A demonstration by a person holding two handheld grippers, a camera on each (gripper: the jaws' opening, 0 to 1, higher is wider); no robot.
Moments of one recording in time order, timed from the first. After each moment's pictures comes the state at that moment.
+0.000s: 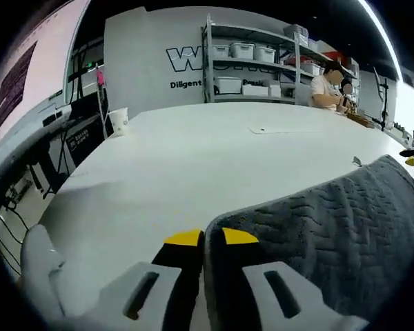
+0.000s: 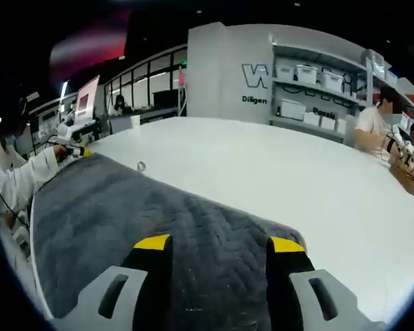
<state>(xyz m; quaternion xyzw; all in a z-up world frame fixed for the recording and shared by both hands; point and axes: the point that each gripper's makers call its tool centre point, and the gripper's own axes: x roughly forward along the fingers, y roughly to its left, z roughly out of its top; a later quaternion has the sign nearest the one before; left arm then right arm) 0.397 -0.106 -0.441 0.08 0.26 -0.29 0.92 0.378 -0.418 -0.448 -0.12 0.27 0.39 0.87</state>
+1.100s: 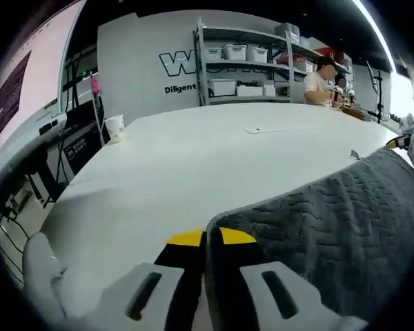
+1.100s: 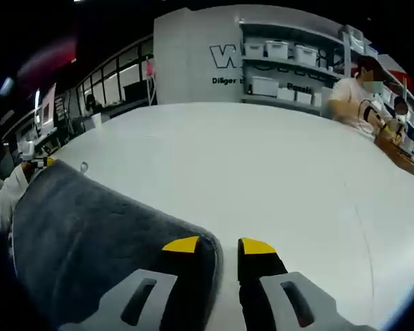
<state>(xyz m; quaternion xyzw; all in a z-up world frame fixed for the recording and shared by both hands) 0.553 0.048 -0.424 0.06 0.26 -0.06 0.96 0.456 -0.584 -0.385 -0.06 0.23 0.21 0.95</state>
